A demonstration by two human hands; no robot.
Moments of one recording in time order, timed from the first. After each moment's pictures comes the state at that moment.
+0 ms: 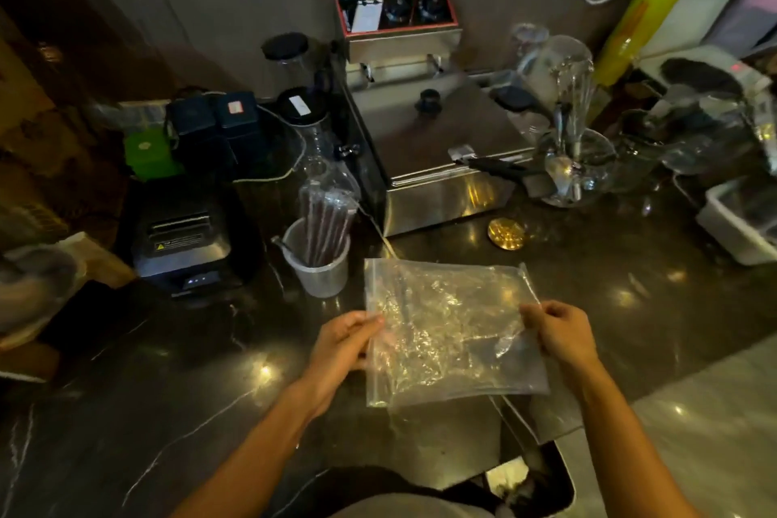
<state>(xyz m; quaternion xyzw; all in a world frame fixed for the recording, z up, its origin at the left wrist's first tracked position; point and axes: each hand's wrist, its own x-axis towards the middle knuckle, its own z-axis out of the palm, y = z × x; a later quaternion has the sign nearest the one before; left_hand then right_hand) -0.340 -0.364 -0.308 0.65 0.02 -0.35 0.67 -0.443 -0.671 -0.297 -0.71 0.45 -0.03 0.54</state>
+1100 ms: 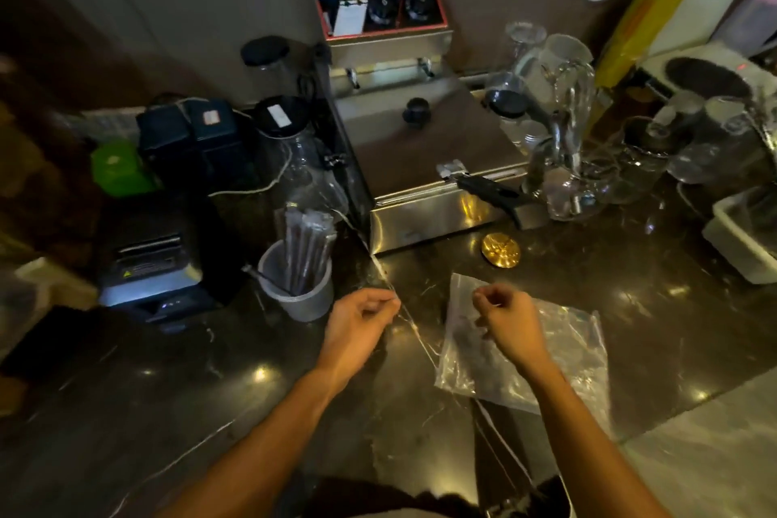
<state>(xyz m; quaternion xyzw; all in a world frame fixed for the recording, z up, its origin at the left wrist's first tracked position) -0.291 -0.430 -0.298 0.76 -0.01 -0.26 0.60 -0.369 -0.653 -0.293 -0.81 0.33 0.00 0.48</state>
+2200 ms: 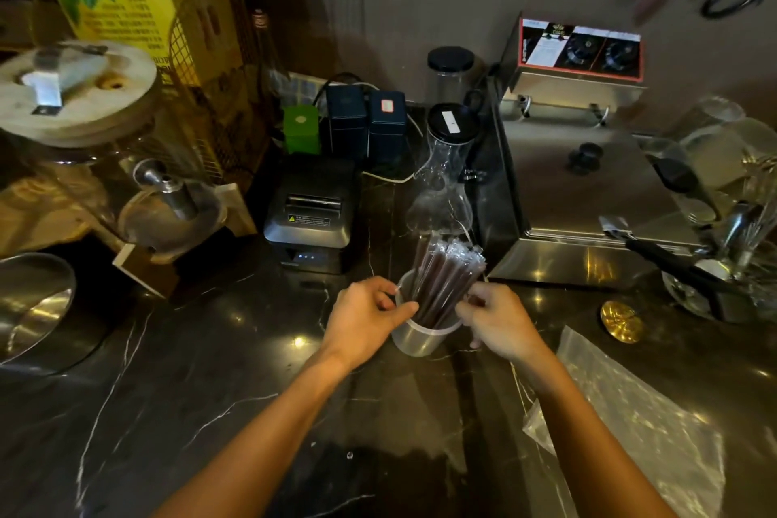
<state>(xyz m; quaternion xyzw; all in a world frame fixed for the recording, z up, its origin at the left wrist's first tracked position) -0.273 -0.288 -0.288 0.85 0.03 -0.12 0.52 -0.273 -0.507 -0.266 -0.87 0.10 0.18 0.45</state>
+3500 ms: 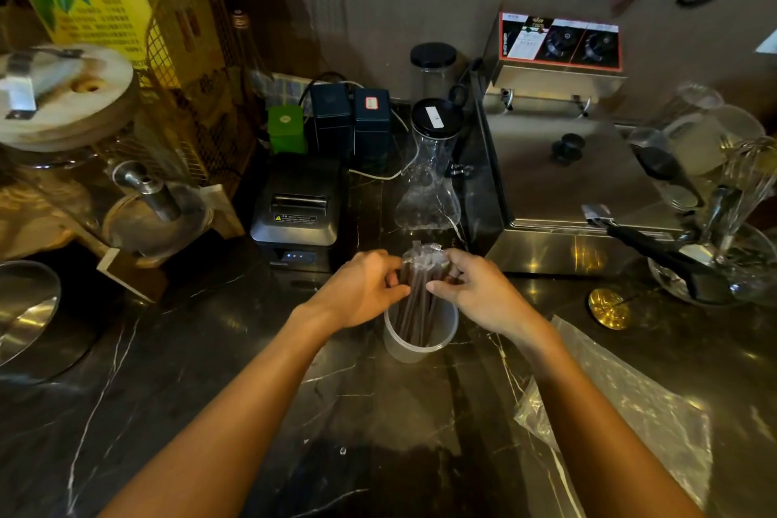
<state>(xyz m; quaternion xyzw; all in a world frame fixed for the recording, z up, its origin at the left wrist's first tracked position) -0.233 -0.290 -0.257 0.90 -0.22 -0.14 0.35 -0.255 -0.506 -0.239 -0.90 -0.02 0.17 0.41</state>
